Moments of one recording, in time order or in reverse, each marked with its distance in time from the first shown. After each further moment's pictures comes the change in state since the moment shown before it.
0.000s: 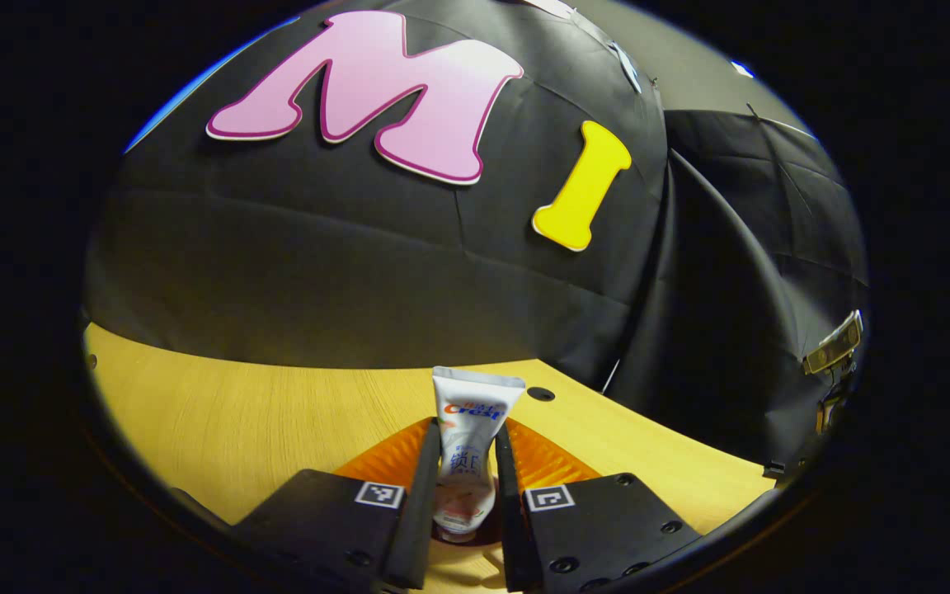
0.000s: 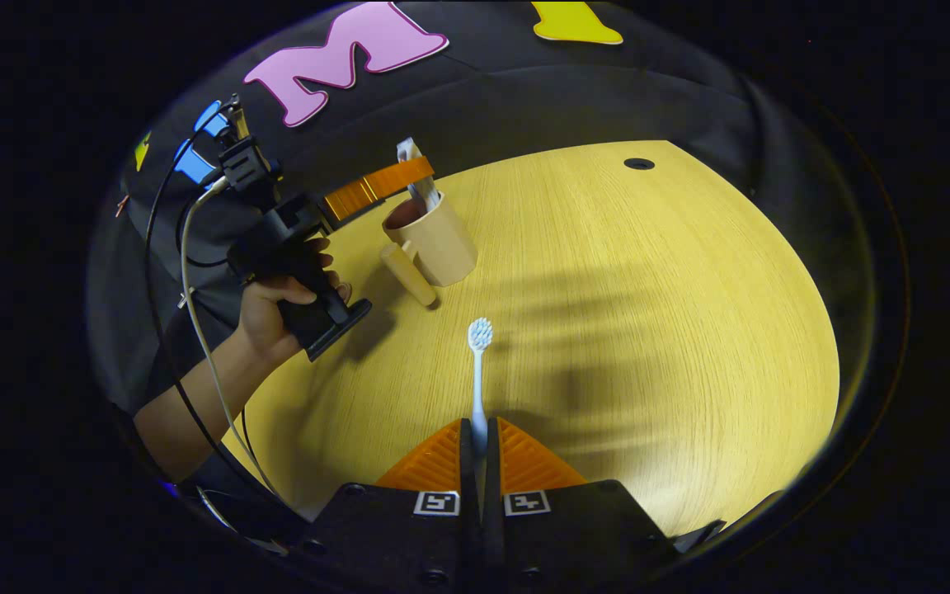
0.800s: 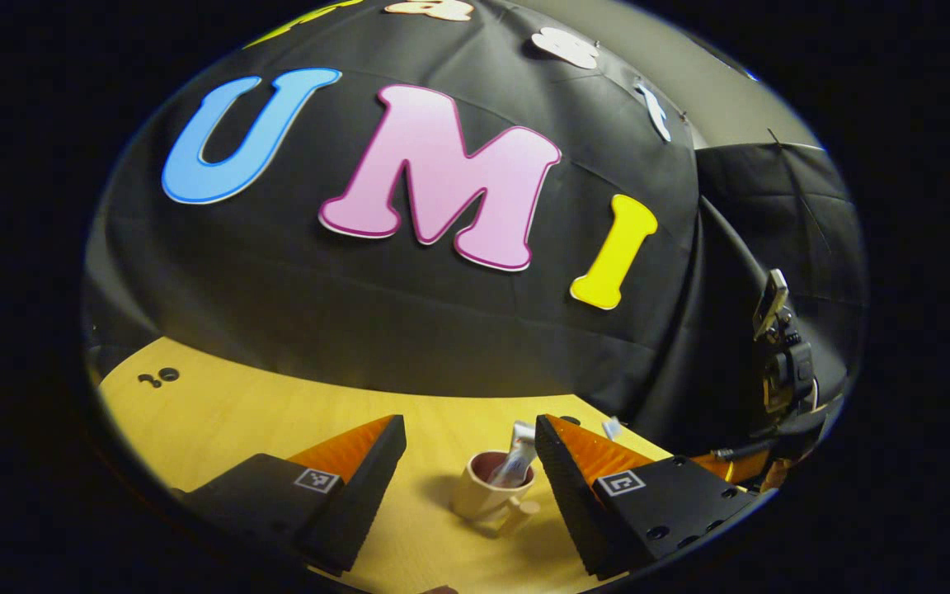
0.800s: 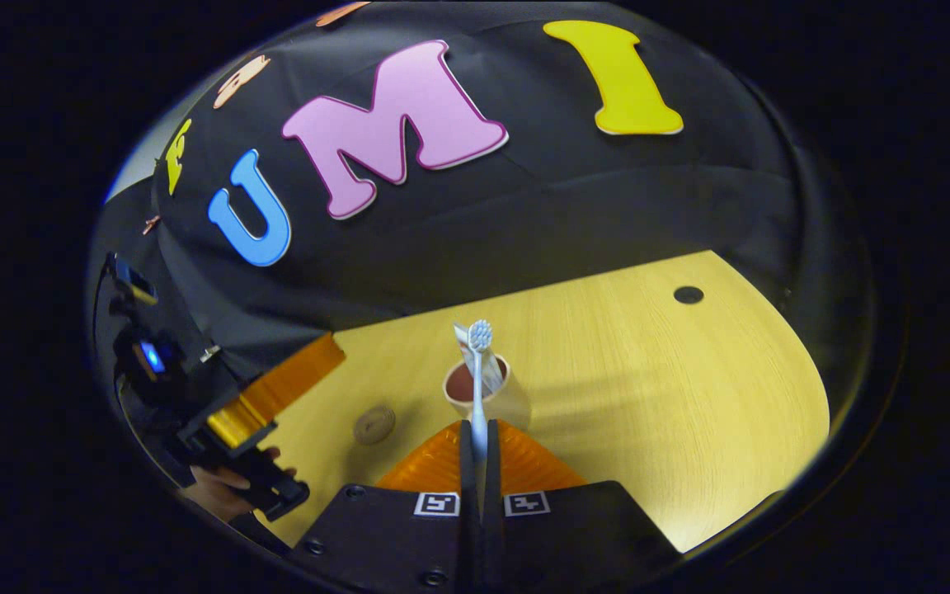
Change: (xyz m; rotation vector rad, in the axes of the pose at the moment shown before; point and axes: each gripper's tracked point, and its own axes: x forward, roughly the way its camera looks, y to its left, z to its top) left arm -0.165 0.022 0.059 -0.072 -0.140 0.195; right arm 0.009 0.067 0.174 -0.049 -0.399 0.111
